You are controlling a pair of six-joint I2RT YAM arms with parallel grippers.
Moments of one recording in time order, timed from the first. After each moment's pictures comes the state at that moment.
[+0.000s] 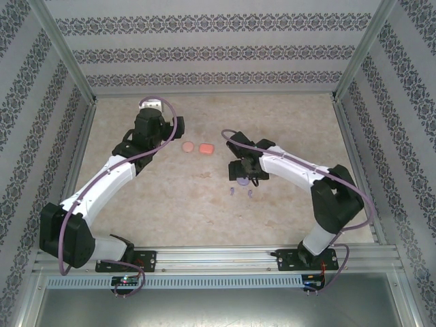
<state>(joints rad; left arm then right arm) -0.36 1.34 1.09 -0.22 -0.27 -0.30 0.65 1.69 1.20 -0.86 0.14 0.63</state>
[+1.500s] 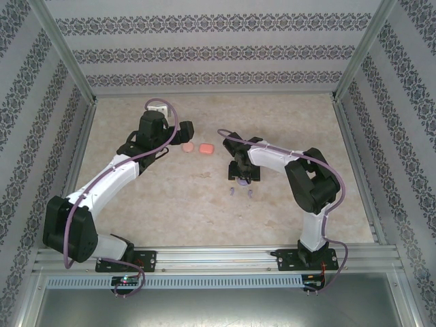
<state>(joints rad) -0.35 1.39 1.06 -0.18 -0.04 -0.42 0.59 1.92 1.26 -0.79 0.08 0.69</state>
